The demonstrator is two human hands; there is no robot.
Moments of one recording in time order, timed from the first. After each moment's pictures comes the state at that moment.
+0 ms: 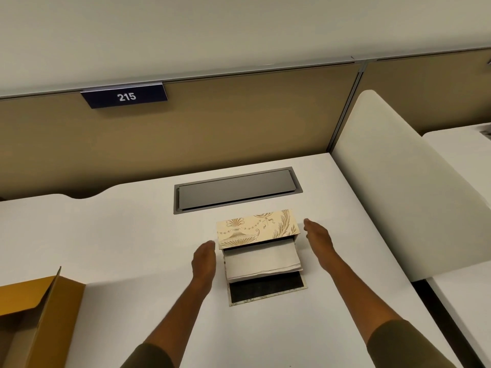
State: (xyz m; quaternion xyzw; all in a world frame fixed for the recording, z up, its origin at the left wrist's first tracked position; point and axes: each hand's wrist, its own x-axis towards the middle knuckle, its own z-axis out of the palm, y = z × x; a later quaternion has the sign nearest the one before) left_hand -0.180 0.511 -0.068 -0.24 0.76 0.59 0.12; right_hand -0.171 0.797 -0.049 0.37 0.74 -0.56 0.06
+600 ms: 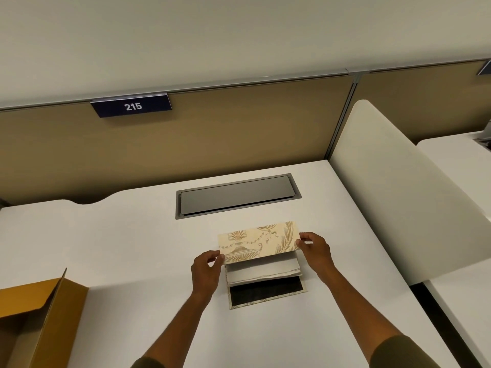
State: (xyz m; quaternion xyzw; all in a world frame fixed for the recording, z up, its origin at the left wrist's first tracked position) left_hand -0.157 0.502 -0.068 -0.12 0.84 0.54 0.04; right_hand -0.144 0.791 -0.055 0.27 0.83 -0.49 0.01
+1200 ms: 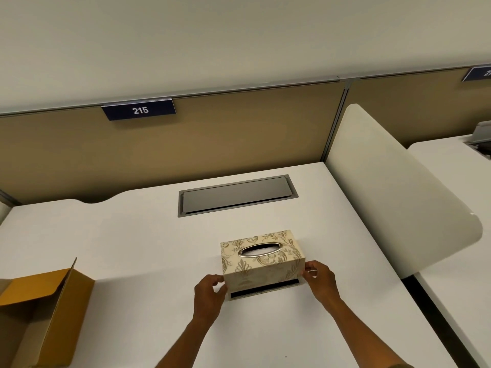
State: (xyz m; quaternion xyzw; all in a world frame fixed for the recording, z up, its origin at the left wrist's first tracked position) left_hand -0.080 0.493 -0.084 -0.04 0.88 0.47 0.02; right_hand -0.055 0.793 -0.087 0.27 0.83 -0.48 0.02
